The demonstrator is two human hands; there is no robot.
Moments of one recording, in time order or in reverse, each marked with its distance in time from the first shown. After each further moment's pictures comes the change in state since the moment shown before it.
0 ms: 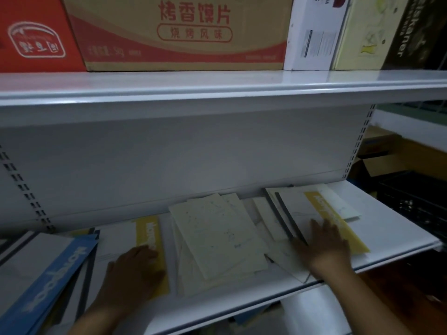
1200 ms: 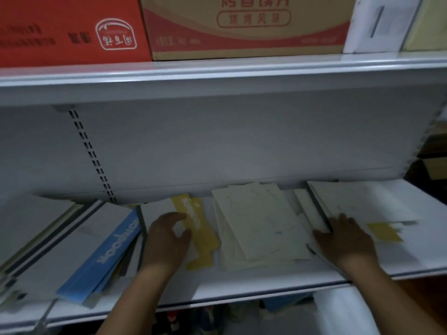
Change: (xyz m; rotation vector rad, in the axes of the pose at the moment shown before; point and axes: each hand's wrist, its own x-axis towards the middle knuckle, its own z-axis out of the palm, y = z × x) left_hand -0.023 0.014 -0.032 -0.469 0.332 -0.185; right_hand 0.005 -0.030 0.025 -0.035 0.013 -0.144
